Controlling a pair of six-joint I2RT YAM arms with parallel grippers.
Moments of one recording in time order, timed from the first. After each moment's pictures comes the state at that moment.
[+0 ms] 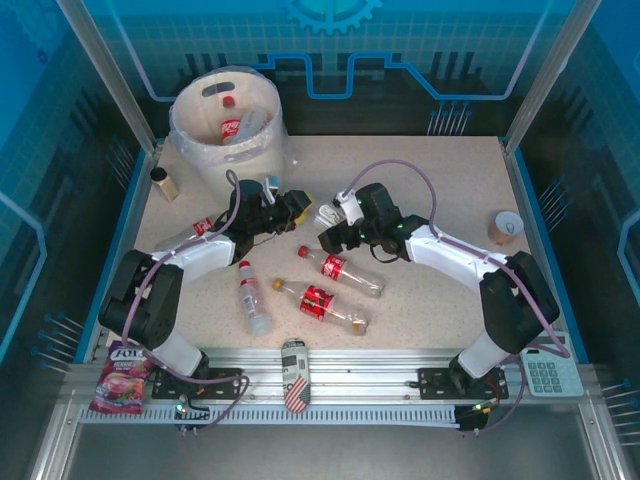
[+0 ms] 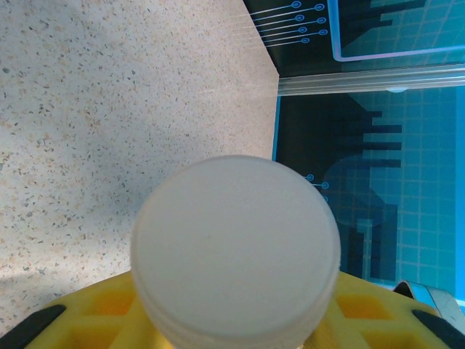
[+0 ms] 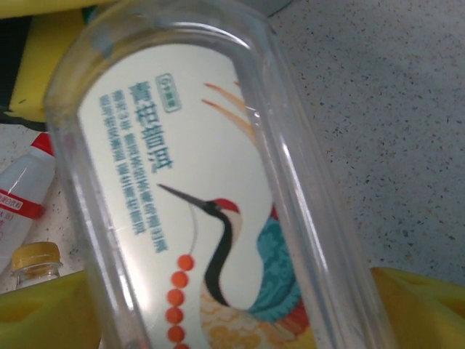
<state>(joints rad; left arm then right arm) -0.33 1.60 0.86 0.35 0.49 -1.23 0.60 1.59 1.07 -0.23 -0.19 0.09</state>
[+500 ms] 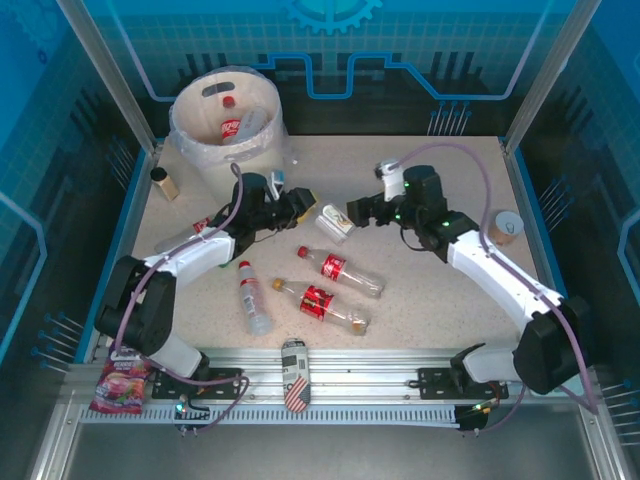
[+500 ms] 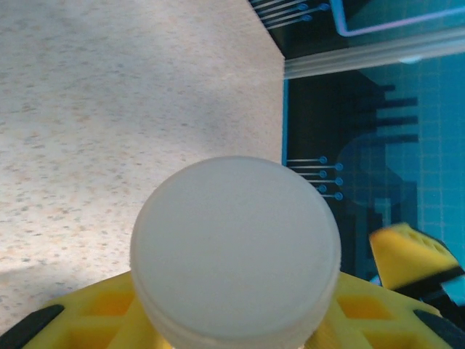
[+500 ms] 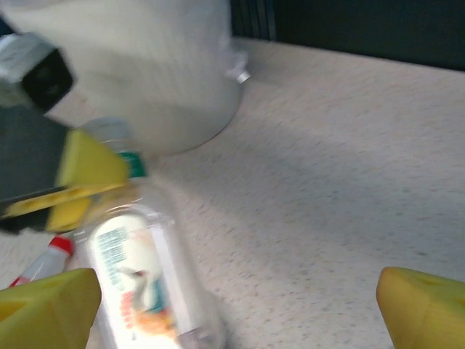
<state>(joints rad) -0.37 1.54 0.97 0.16 0.49 -1.10 0.42 1.32 1.05 -0.24 -0.19 0.15</state>
